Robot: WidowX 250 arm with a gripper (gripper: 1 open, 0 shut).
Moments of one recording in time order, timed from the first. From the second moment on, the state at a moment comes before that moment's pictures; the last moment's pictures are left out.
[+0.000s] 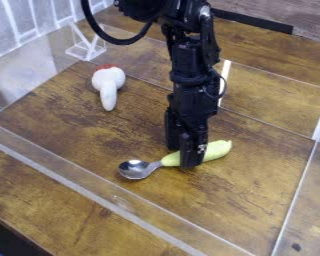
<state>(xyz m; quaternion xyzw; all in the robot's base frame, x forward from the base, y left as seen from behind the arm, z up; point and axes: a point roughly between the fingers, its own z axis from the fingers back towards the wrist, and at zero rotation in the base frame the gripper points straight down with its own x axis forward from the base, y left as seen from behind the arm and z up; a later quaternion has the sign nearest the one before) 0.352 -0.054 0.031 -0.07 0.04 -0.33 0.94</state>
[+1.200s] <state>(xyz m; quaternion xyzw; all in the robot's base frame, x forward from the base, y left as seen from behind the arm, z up) 0.355 -0.043 0.031 -0.11 0.05 -0.38 0.92</state>
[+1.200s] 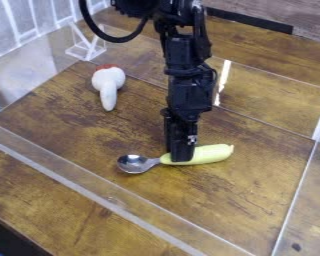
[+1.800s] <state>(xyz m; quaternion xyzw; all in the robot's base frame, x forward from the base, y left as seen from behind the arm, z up) 0.361 -0.025 0.031 -0.11 0.04 -0.34 0.93</state>
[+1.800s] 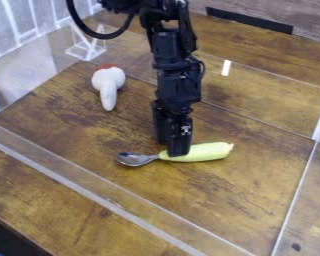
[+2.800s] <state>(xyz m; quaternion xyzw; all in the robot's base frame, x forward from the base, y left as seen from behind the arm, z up) 0.353 -0.035 0.031 -0.10 0.03 -0.33 0.94</state>
